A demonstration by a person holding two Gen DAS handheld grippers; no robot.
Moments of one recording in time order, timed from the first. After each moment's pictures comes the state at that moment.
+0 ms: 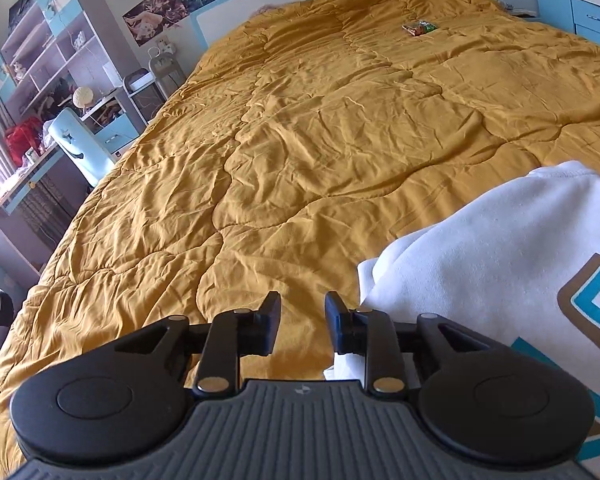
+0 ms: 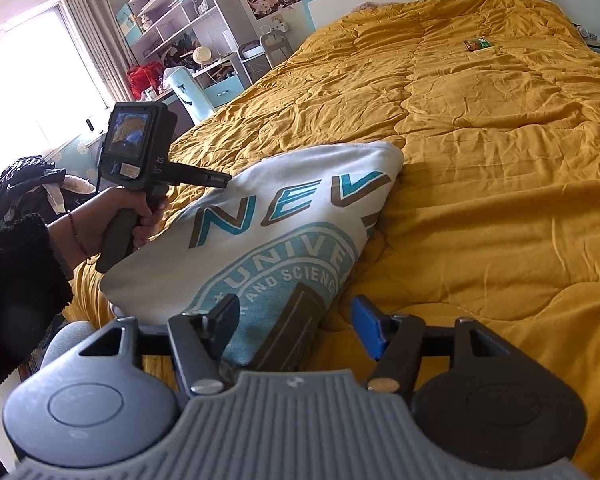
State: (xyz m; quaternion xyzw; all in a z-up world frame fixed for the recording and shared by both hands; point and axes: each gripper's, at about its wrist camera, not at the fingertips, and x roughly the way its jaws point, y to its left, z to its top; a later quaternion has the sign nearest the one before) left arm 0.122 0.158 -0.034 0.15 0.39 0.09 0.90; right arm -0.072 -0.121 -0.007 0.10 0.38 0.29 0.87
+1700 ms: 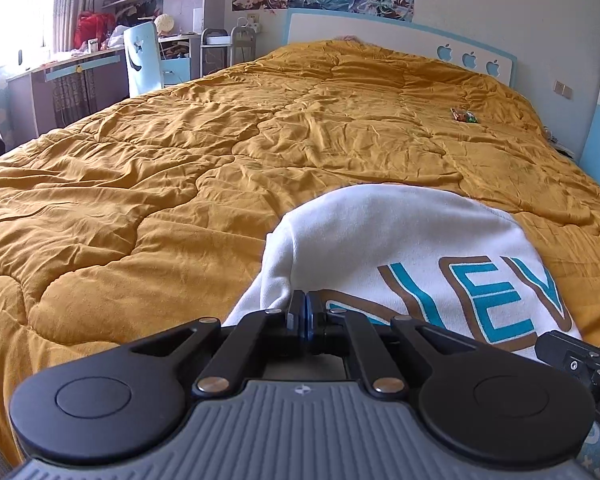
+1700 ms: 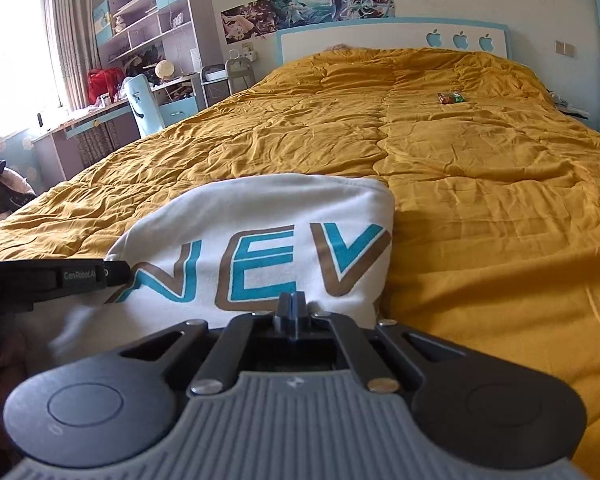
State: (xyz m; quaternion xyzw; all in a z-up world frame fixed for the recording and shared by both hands) left arm 0.008 0.135 -0.053 -0.08 0.32 0.14 0.93; right arm -0.019 -0.042 -0.058 0.02 0.31 0.20 0.93
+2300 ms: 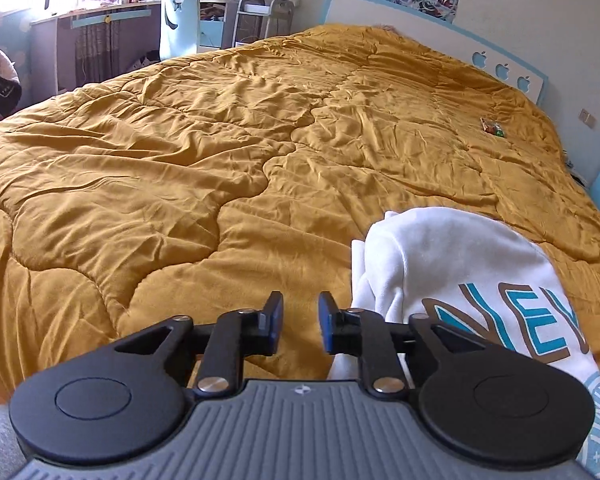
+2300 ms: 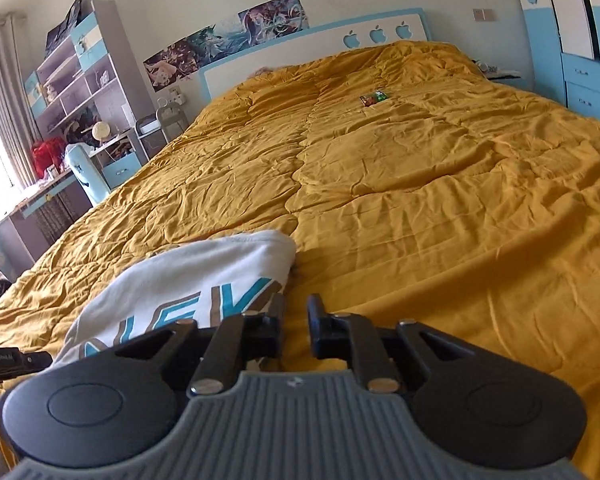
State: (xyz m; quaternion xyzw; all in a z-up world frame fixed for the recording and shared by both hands) left arm -0.013 0.215 -0.033 -0.16 0.34 0.15 0.91; right arm -0.001 -0.122 -0.024 0.13 0.31 0.12 0.94
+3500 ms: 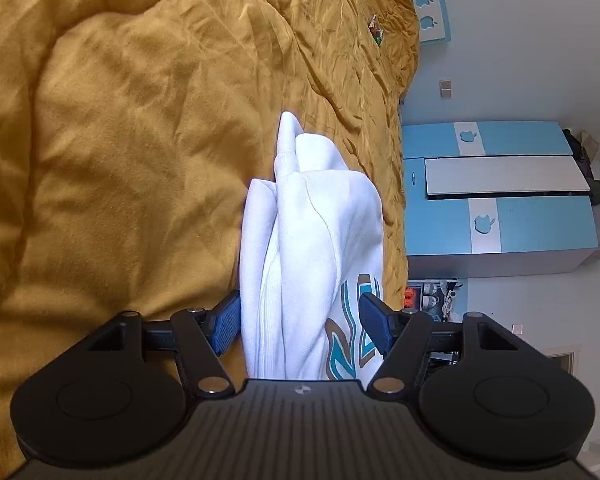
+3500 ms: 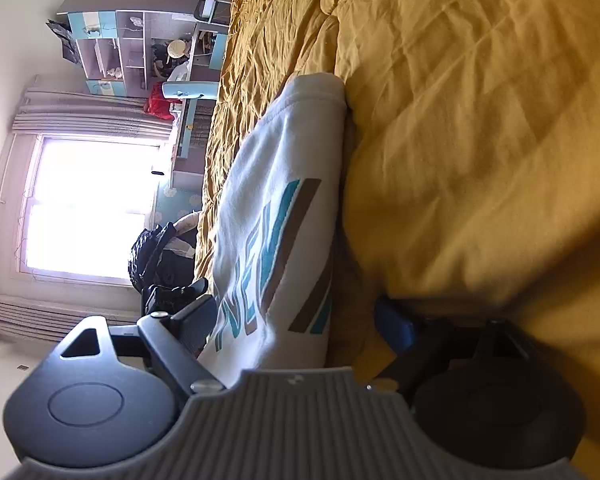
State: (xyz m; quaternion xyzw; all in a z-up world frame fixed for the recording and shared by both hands) left arm 0.101 0.309 -0.135 -0.51 0.49 -0.22 0.68; right arm 0.124 -0.156 -0.125 0.41 0.56 0.36 0.62
